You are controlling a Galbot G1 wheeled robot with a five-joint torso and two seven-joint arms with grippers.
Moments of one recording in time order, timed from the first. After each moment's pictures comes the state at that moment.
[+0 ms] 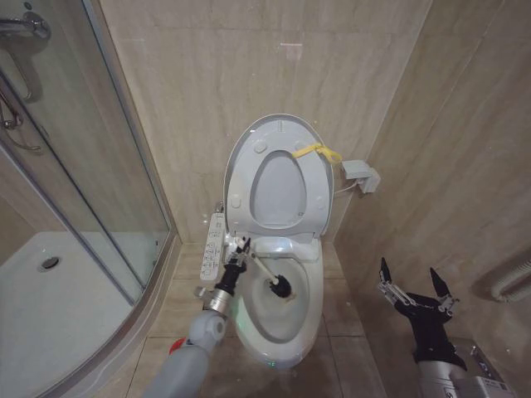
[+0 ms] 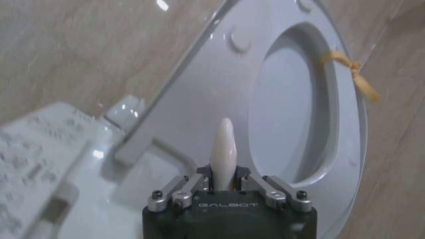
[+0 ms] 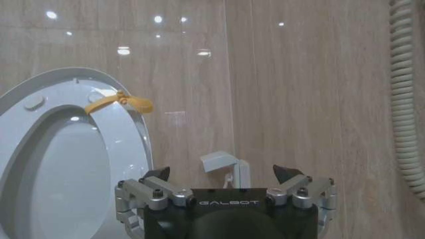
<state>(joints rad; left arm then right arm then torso) 0.89 -1.40 -0.06 -1.26 -0.86 -0.44 0.34 -1.83 1.47 0.73 2.39 0.27 0.17 0.19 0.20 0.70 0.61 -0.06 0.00</state>
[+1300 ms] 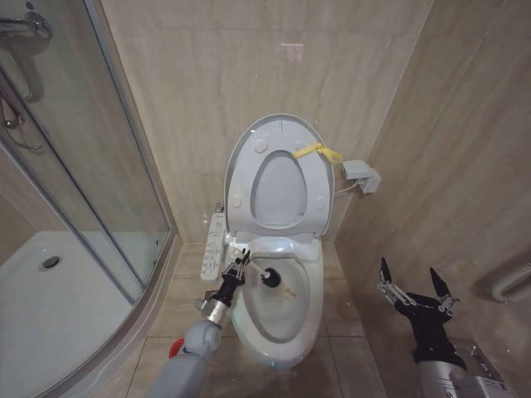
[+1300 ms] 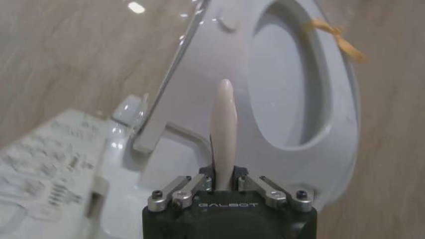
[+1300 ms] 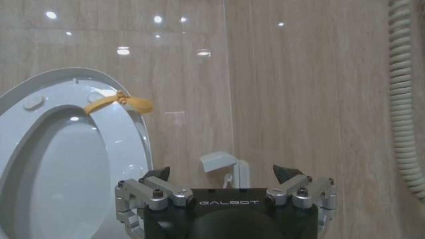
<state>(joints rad) 0.91 -1.42 -0.11 -1.18 -0.72 -0.50 0.41 -1.83 1.47 0.73 2.39 0.27 0.17 0.19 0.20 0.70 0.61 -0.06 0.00</state>
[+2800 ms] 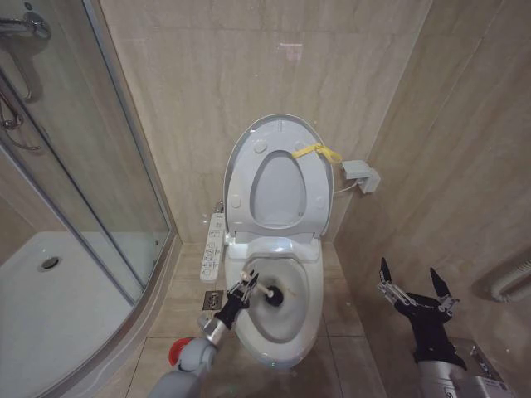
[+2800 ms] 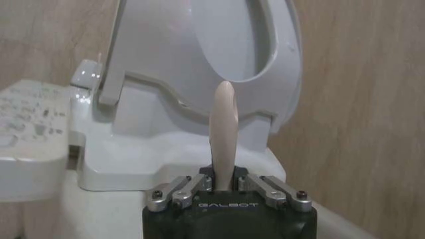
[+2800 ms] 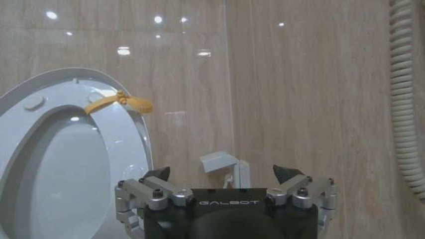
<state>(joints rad) 0.98 -1.34 -0.08 -1.15 -0.48 -0.54 0.46 -1.83 1.47 0.73 2.39 0.27 0.17 0.19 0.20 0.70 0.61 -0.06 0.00</state>
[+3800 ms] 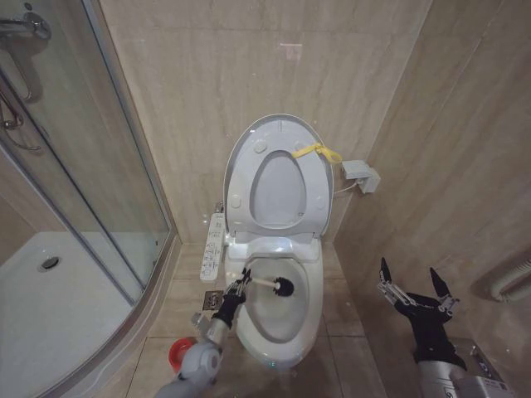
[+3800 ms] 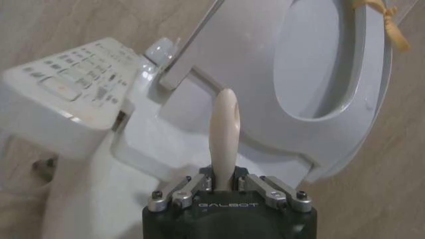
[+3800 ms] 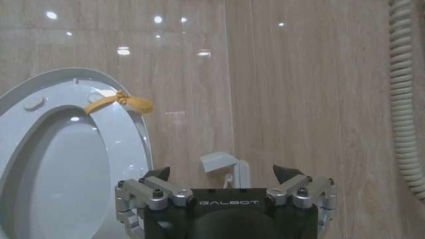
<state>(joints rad) 1.01 -1.33 -0.03 -1.29 -0.88 -0.35 0.29 -1.83 1.47 0.73 2.39 0.27 0.17 0.19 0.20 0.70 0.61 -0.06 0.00</state>
